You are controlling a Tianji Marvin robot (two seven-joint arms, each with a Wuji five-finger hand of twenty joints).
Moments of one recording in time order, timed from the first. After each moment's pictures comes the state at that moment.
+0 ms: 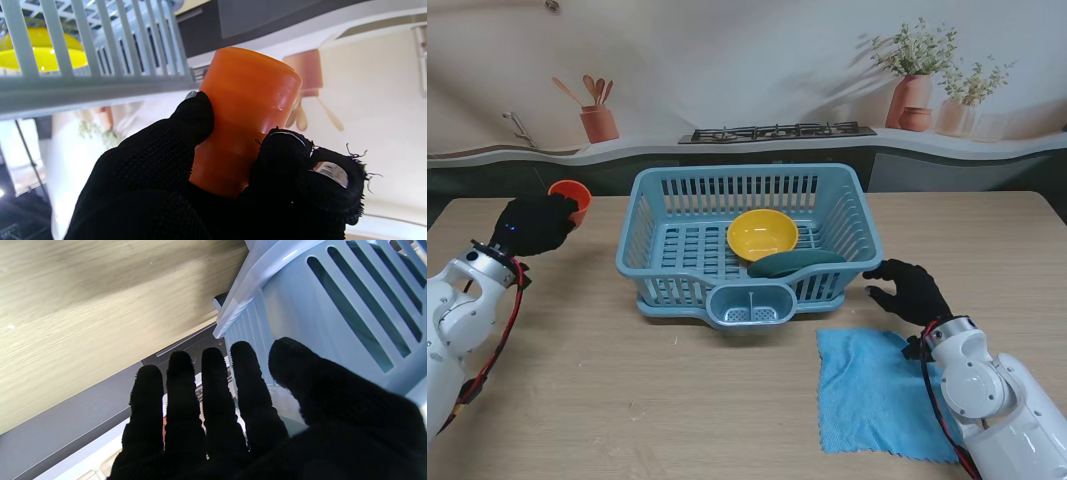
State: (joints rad) left arm 1.41 -1.01 -1.56 -1.36 1.21 -0.54 0.35; right arm -1.69 -1.11 1.48 -1.51 -0.60 -0.26 -0.09; left_hand 1.03 -0.58 0.72 -0.20 0.82 0.35 0.89 0.50 0.92 0.42 0.87 0.54 1.03 0.54 1.32 0.92 0.81 0.66 1.64 0.85; right_hand 0.60 -0.43 0.92 -0.13 0.60 0.15 0.67 0.32 0.56 0.18 0.74 0.38 0.45 0.16 0.65 0.42 0.12 0.15 1.05 0.59
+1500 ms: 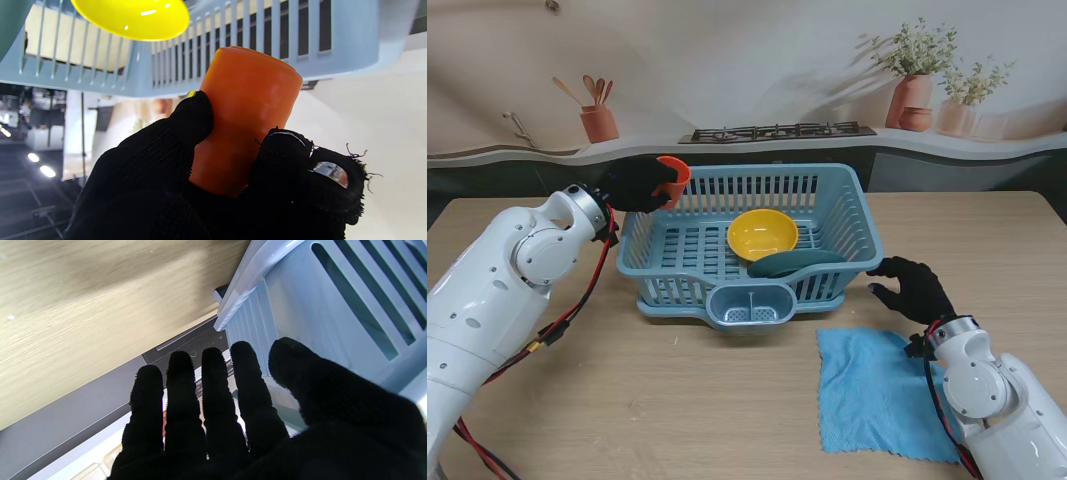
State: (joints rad) left arm 1.08 -1.05 -1.14 -1.39 0.84 -0.40 -0.09; right arm -1.68 -1.11 1.49 -1.50 -0.60 -0.27 -0.11; left_hand 1.03 -0.58 0.72 -0.20 0.82 0.35 0.90 0.50 0.92 0.42 0.88 0.54 1.03 0.53 1.33 0.92 0.81 0.66 1.64 0.85; right_hand 0.60 -0.43 0.92 -0.13 0.60 0.15 0.67 0.32 0.56 0.18 0.74 0.38 0.45 0.16 0.65 0.42 0.12 0.15 1.05 0.59
